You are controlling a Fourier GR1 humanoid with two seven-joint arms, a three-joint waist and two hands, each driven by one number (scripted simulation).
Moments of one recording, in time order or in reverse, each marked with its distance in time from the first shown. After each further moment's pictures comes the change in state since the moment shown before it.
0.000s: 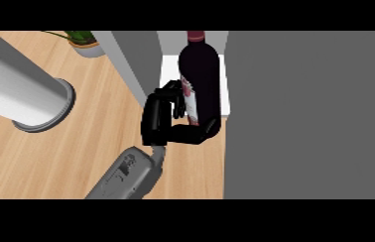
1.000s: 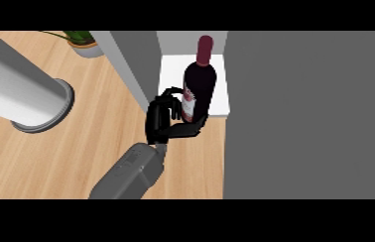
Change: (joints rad) left arm -0.083 0.000 -0.032 0.406 0.318 -0.057 -0.320; right arm -0.008 0.019 0.023 -0.009 0.013 -0.018 0.022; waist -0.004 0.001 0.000
